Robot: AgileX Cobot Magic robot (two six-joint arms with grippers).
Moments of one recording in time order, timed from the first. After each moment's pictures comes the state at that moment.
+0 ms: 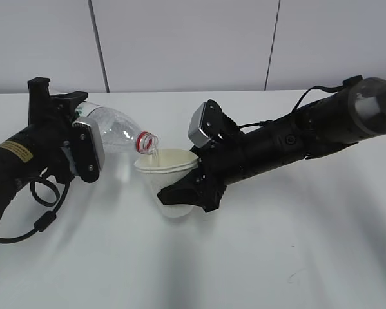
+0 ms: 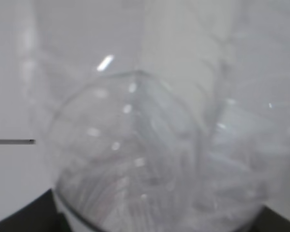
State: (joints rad) left arm -0.32 1.89 -0.62 0.02 -1.09 1.48; right arm 0.31 2.11 -1.21 -1.60 -0.86 0.95
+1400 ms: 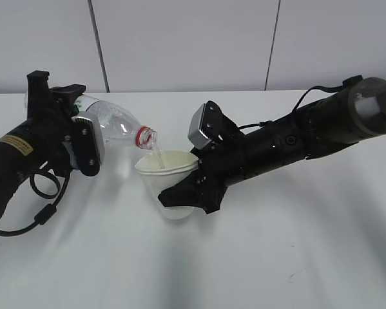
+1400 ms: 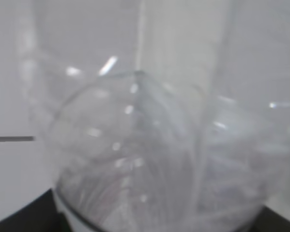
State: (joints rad) left arm -0.32 1.89 -0.64 -0.01 -1.09 1.54; right arm 0.31 2.11 -1.21 -1.61 -0.86 0.96
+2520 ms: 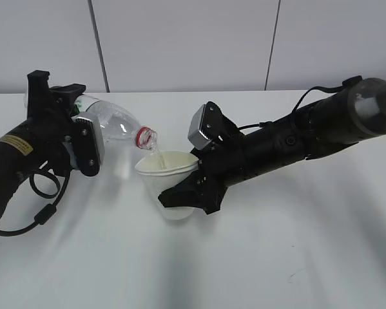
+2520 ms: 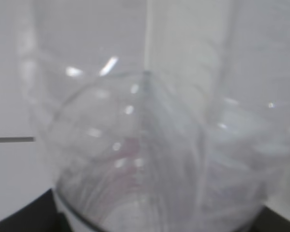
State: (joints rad) left arm -0.32 1.89 -0.64 -0.01 -1.09 1.55; right arm 0.31 2.12 -1.21 -1.61 -0.86 0.96
